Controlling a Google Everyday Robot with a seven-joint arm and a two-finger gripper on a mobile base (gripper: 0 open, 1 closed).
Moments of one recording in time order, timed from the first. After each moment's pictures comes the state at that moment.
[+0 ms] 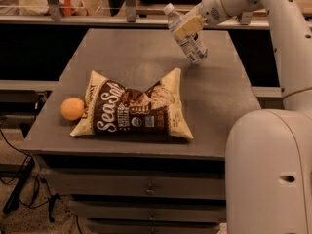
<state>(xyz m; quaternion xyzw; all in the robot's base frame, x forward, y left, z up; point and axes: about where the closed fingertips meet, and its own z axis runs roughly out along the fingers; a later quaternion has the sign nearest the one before) 0.783 -0.117 0.942 -0.49 0.74 0.18 0.43</state>
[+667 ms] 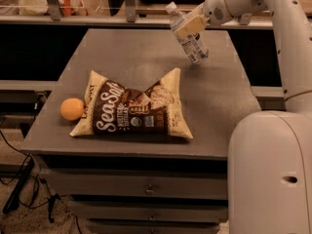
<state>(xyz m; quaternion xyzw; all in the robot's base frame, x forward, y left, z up) 0.781 -0.120 0.944 -0.49 0.73 0.19 0.43</state>
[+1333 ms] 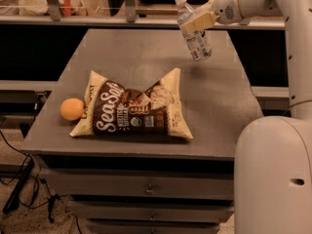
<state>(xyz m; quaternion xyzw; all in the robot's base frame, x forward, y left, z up) 0.777 -0.143 0.959 -0.46 0.72 0.23 0.47</state>
